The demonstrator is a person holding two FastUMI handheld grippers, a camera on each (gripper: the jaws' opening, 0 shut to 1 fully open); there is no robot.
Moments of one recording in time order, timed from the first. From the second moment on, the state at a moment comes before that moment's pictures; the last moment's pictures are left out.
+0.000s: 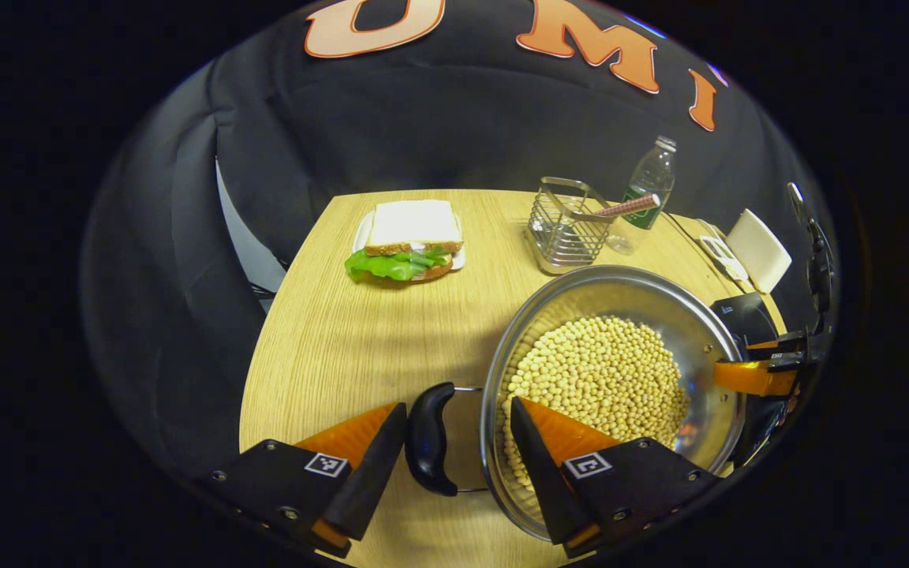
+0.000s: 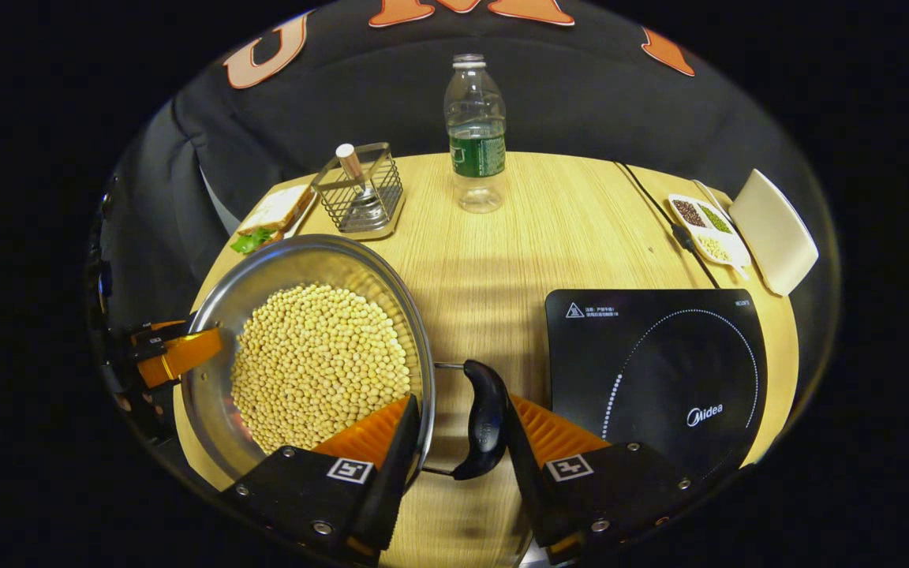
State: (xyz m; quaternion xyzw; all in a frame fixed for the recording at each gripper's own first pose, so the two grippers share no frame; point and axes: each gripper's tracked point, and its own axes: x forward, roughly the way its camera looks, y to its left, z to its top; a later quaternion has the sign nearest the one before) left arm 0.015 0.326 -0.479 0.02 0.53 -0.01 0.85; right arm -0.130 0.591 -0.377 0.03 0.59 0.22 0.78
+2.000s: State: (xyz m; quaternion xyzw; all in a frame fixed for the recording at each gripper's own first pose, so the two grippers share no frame) left arm 0.008 0.316 -0.492 0.00 0.47 0.04 0.88; right arm -0.110 0.447 -0.311 0.09 0.55 0.26 0.79
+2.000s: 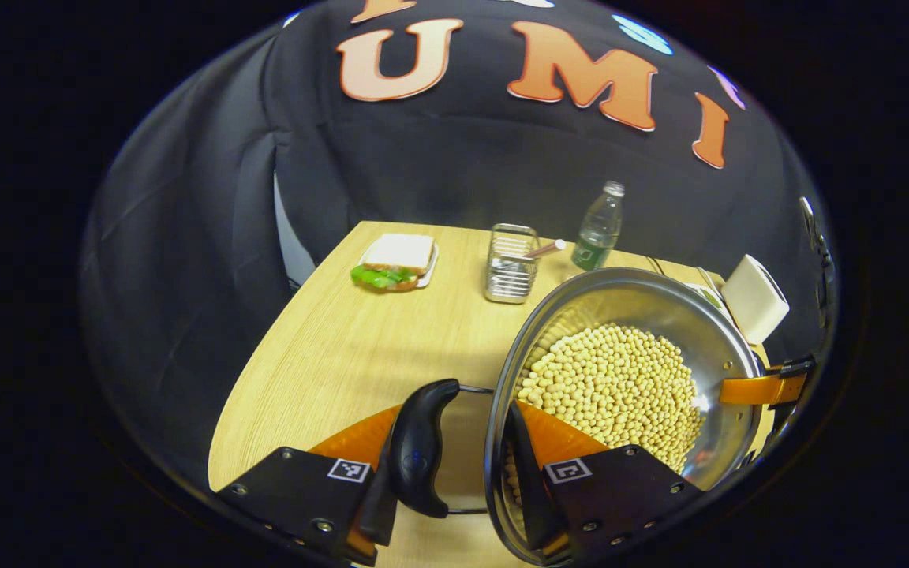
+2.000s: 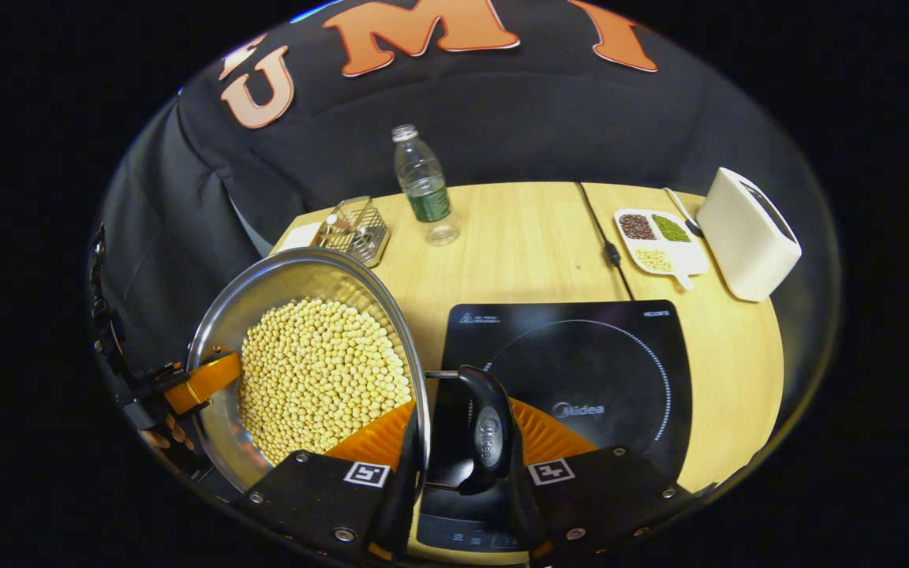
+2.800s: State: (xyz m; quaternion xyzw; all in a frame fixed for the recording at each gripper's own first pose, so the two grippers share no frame) left arm 0.020 0.313 -0.501 0.01 0.47 -0.02 0.88; right arm -0.060 0.323 -0.335 0.11 0.55 0.19 0.81
